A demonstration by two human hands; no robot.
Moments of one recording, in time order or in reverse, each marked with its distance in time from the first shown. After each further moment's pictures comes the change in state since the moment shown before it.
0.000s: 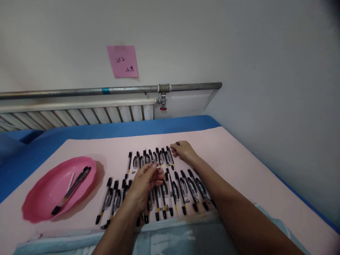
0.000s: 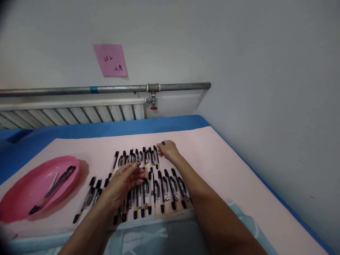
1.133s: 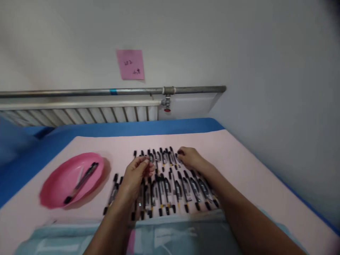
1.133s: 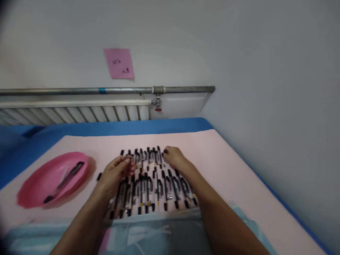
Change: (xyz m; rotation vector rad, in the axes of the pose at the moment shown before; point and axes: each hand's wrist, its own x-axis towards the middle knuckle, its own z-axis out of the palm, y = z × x) left_hand -0.003 0.025 -0.024 0.168 0.138 0.233; right_hand -0.035 -0.010 -0.015 -0.917 -0.072 -0.287
